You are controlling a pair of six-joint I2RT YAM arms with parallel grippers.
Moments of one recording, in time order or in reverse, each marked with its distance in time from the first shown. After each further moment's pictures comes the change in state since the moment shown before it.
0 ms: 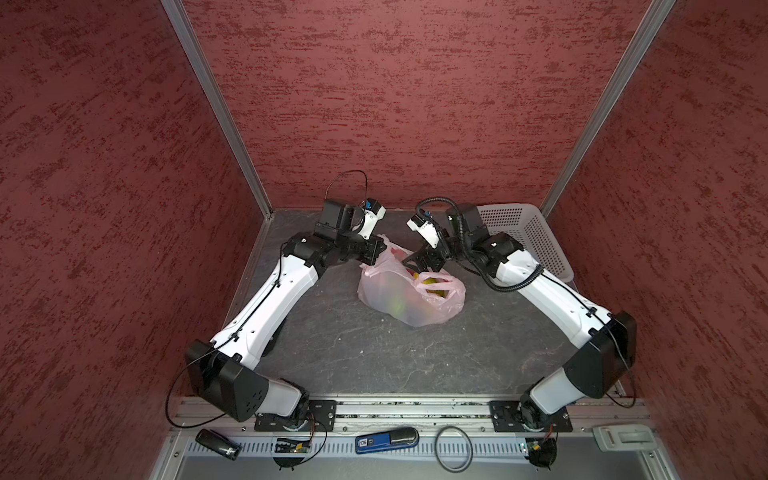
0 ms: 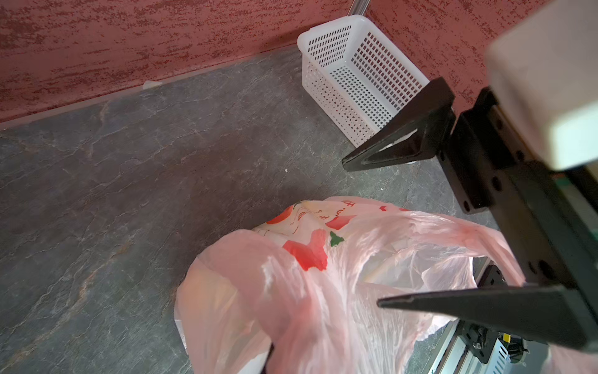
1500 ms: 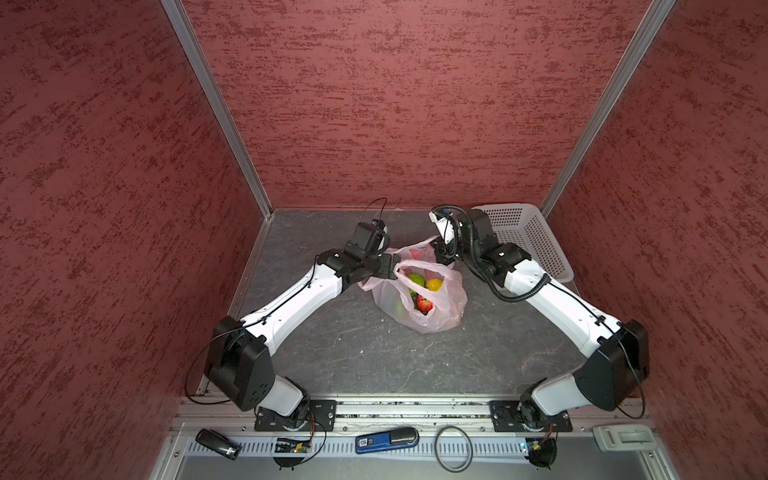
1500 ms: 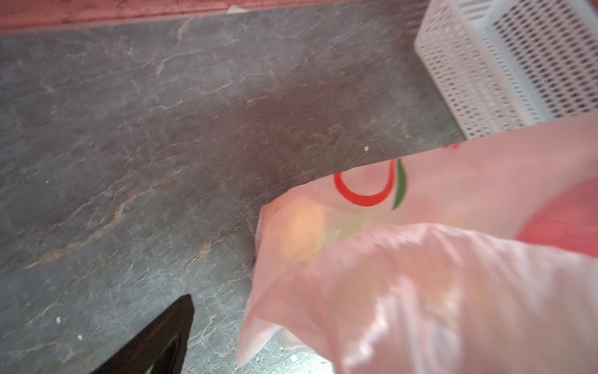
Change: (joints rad) left arm -0.149 0.106 -0.204 0.148 -0.485 -0.262; right arm -0.037 -0.087 -0.149 0.168 0.274 0.209
